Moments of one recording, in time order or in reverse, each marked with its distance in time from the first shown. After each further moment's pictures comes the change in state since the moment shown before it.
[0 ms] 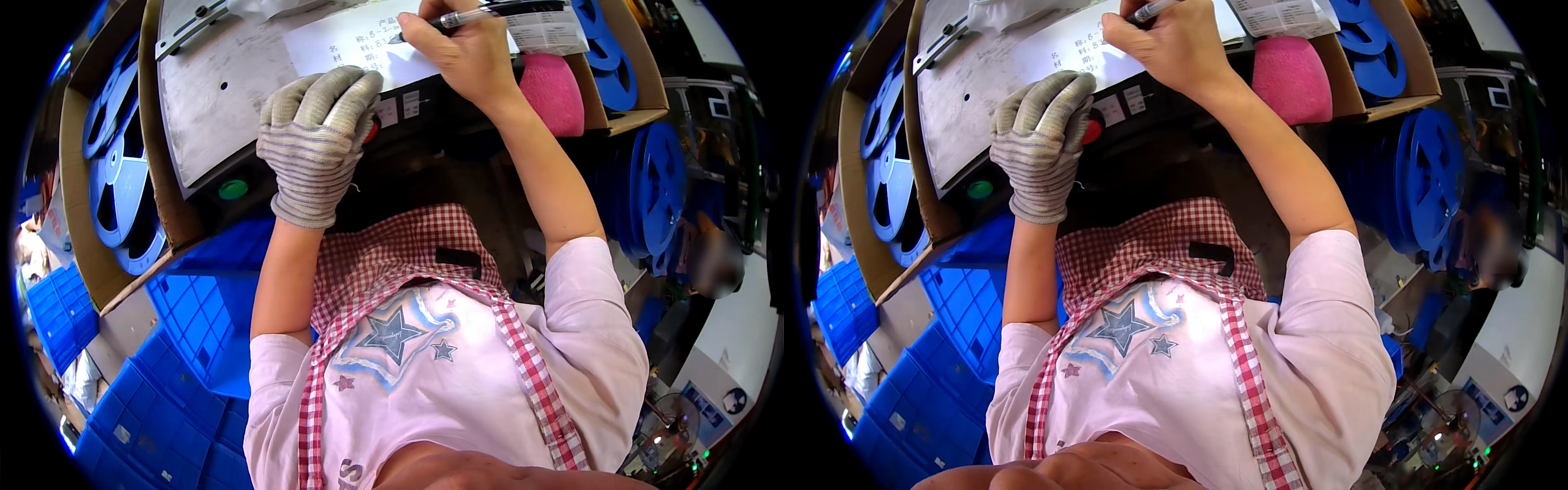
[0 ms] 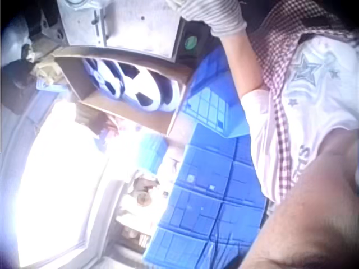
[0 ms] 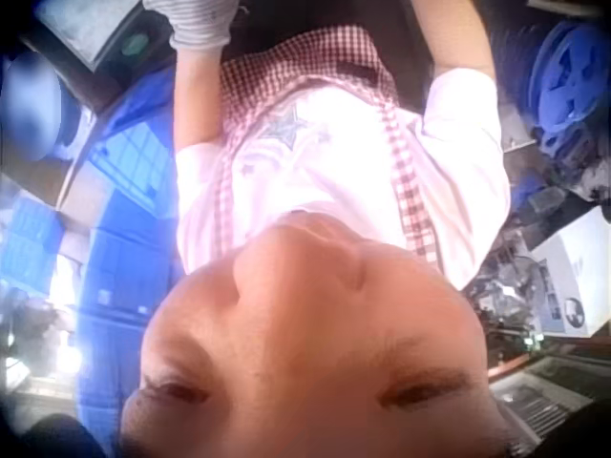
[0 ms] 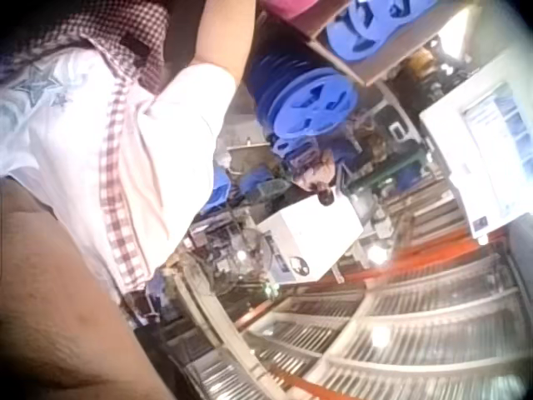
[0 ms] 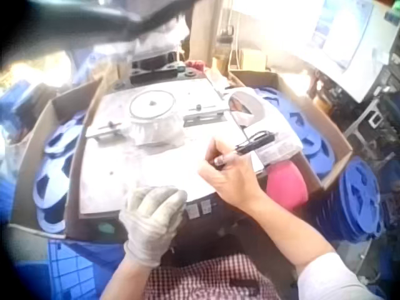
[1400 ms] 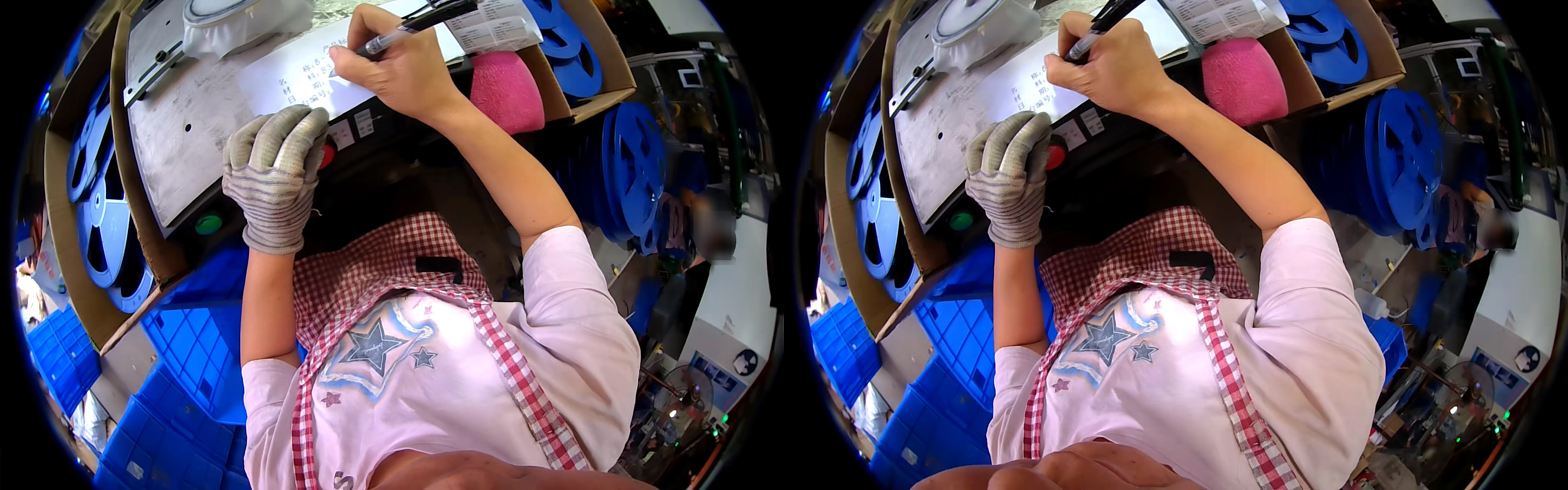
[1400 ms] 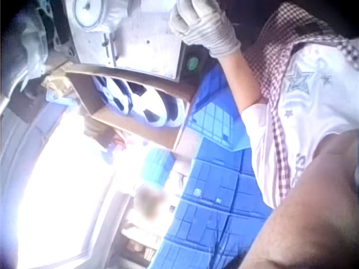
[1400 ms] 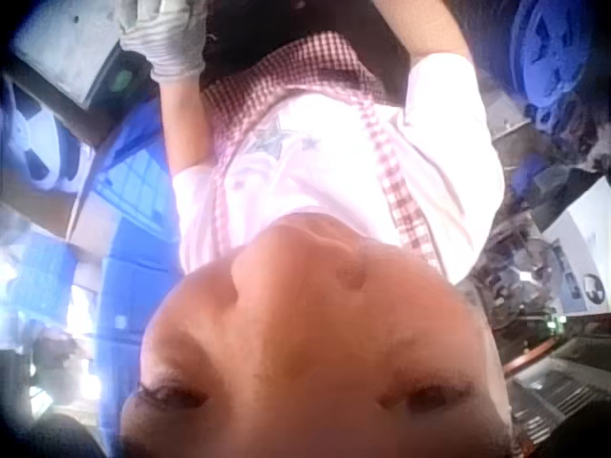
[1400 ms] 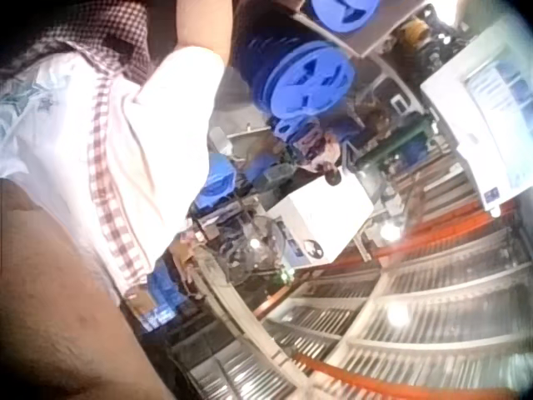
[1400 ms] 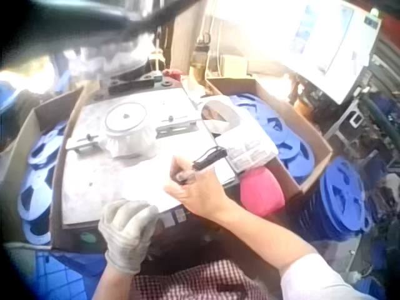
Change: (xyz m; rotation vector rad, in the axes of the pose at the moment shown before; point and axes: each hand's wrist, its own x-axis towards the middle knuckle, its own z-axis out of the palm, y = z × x) left_hand -0.005 -0.001 0.000 -0.038 0.040 -0.004; right_hand -0.001 0.011 0.012 -0.035 0.005 -0.069
